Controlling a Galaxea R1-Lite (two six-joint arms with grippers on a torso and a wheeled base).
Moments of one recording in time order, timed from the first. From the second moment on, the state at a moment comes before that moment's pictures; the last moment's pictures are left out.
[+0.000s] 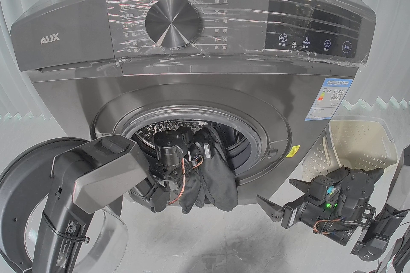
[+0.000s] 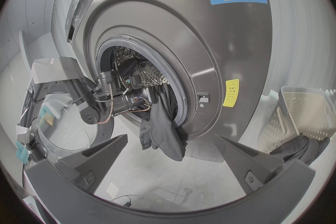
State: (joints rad) left arm -0.54 2.53 -1.23 -1.33 0.12 -0.14; right arm 0.72 1.91 -0.13 -1.54 -0.19 0.19
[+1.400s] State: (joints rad) left arm -0.51 2.65 -1.73 -0.94 0.13 -0.22; right arm 0.72 1.92 -0.12 -1.54 -0.19 0.19
